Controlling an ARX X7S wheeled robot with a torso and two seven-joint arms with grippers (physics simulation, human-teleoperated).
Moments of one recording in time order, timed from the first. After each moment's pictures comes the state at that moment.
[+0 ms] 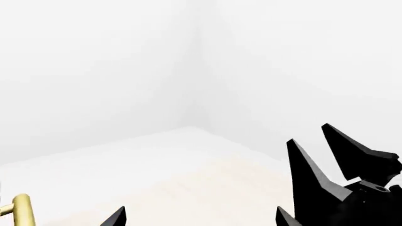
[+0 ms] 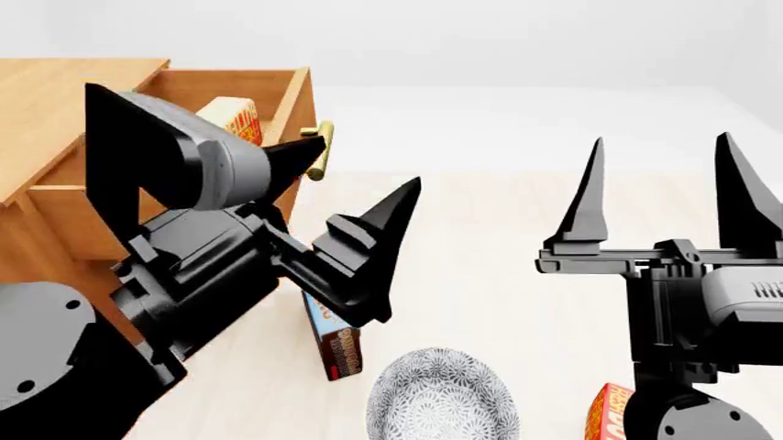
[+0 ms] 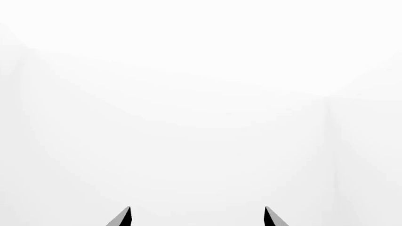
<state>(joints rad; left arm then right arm) -0.92 -0.27 -0.17 0.65 -1.79 -1.42 -0.74 0.23 0.40 -0.09 -0.56 0.14 0.07 0.29</state>
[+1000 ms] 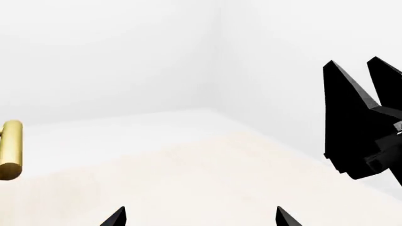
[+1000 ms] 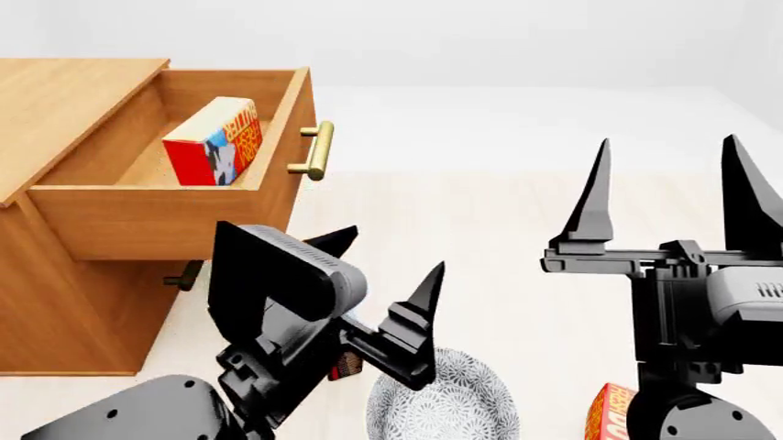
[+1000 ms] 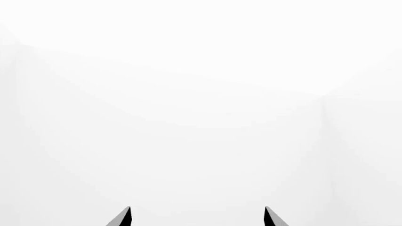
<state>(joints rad) -0.53 -0.18 0.04 0.84 -1.11 -1.25 -0.38 0.23 0.41 -0.09 -0.55 0.15 0.06 0.31</state>
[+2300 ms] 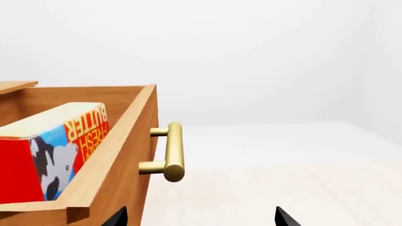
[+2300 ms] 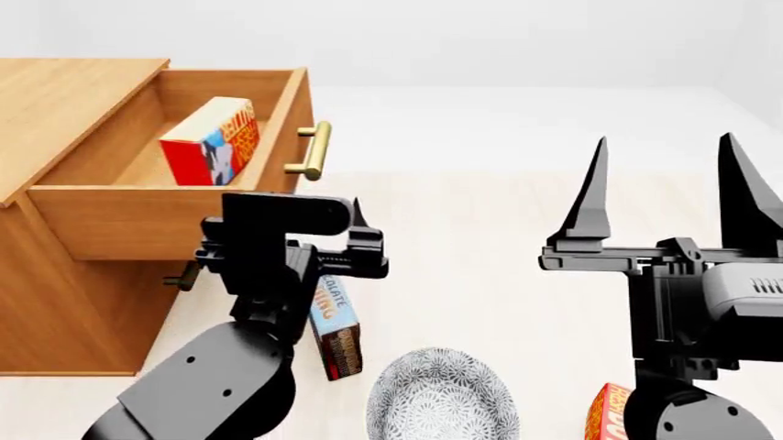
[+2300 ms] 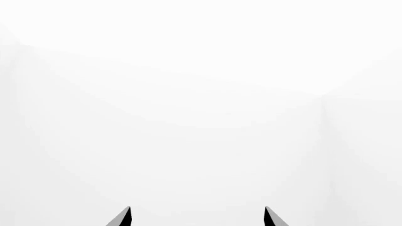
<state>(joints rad) -0.55 -0.17 0.32 0.54 -0.52 -0.91 -0.53 0.24 0.41 -0.10 -0.54 0.15 0.06 0.32</state>
